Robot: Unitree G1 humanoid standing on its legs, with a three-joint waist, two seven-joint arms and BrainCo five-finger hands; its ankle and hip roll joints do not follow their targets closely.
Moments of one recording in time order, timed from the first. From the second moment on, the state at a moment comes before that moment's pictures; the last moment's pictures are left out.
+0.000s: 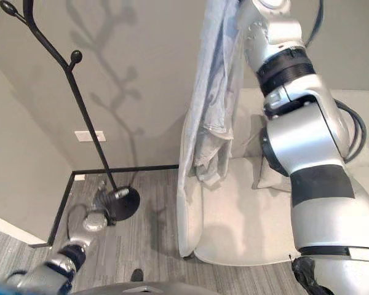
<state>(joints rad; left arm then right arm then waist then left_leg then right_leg) -0.36 0.33 -0.39 0.97 -0.21 -0.21 0.50 -1.68 -0.46 0.54 1.04 0.95 -0.19 -0.47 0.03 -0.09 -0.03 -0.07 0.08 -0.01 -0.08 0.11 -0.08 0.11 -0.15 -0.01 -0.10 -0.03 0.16</state>
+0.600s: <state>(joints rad) -0.65 0.11 -0.66 1.07 -0.32 -0.23 0.58 -1.76 -0.30 0.65 0.95 0.96 -0.27 -0.54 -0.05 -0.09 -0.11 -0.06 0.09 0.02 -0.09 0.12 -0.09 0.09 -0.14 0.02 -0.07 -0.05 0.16</state>
